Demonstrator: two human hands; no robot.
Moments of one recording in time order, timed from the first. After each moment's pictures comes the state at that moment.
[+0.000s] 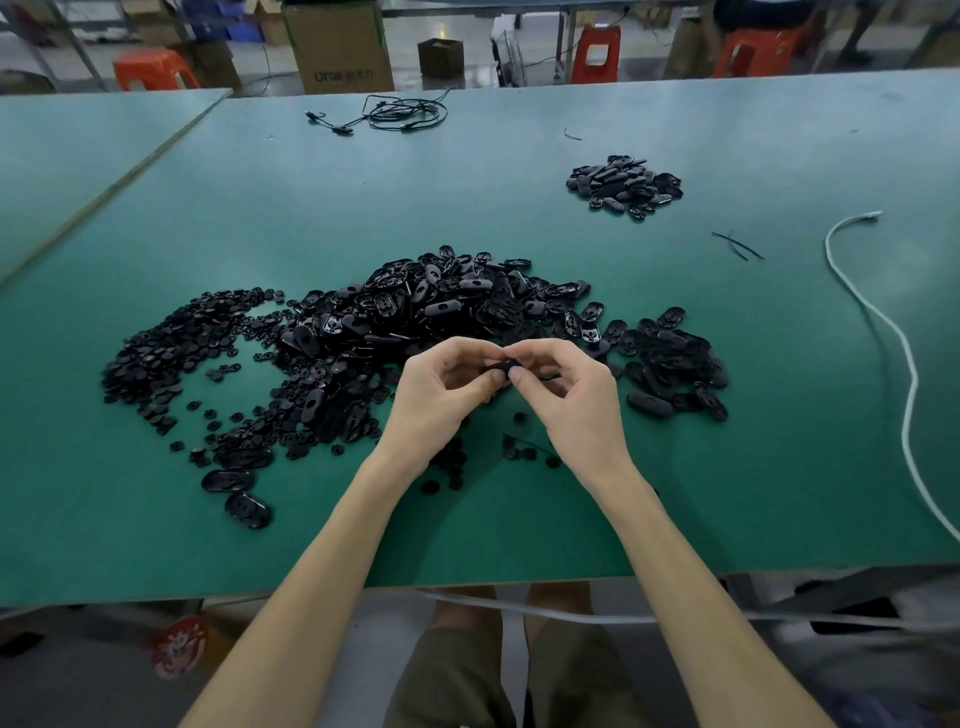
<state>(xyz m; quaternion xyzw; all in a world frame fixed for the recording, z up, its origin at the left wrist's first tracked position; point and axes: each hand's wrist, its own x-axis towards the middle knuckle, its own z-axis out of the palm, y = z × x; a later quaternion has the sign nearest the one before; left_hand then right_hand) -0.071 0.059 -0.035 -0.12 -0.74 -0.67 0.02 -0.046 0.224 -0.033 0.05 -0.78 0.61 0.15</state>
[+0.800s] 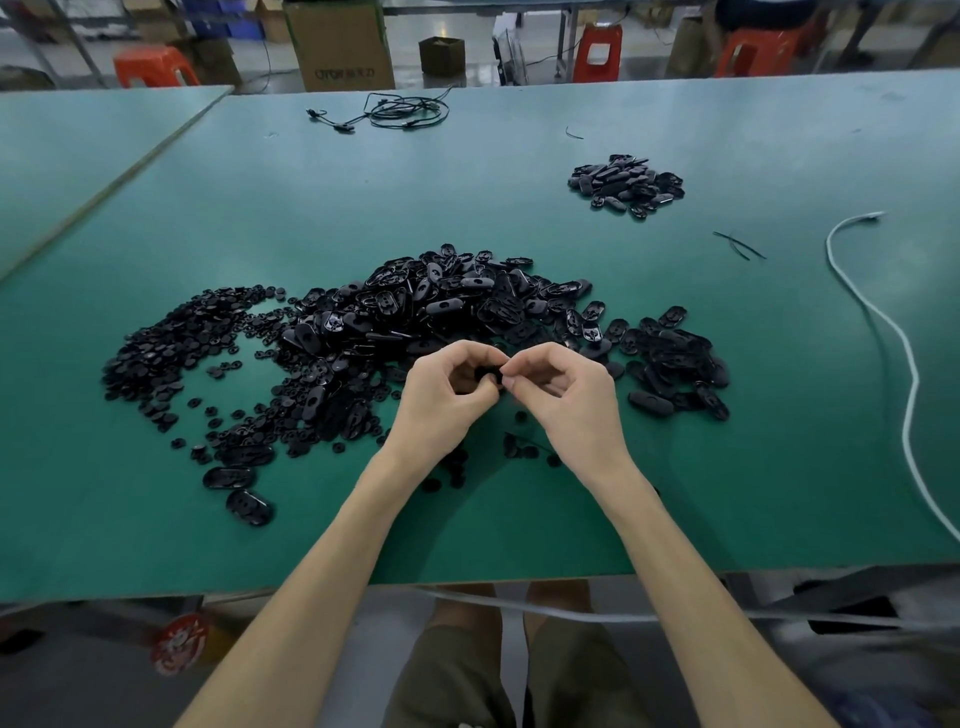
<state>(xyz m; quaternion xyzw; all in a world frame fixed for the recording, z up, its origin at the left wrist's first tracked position) -0.068 0.061 -0.037 -0.13 -0.80 -0.59 0.06 -0.046 0.224 -0.033 0.05 -0.78 0.62 0.11</state>
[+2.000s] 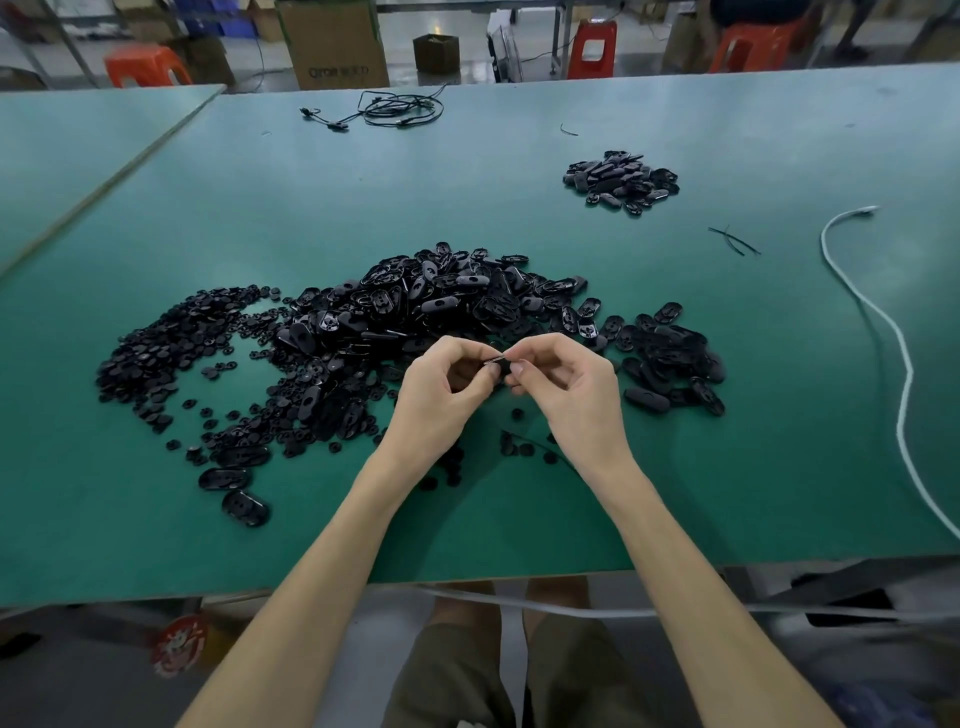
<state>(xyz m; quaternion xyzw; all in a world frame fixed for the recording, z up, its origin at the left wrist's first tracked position) -0.067 0.063 -0.034 -0.12 -0.80 -0.58 0.06 -0.048 0.226 -0.036 0.04 -0.73 0.66 0.13</state>
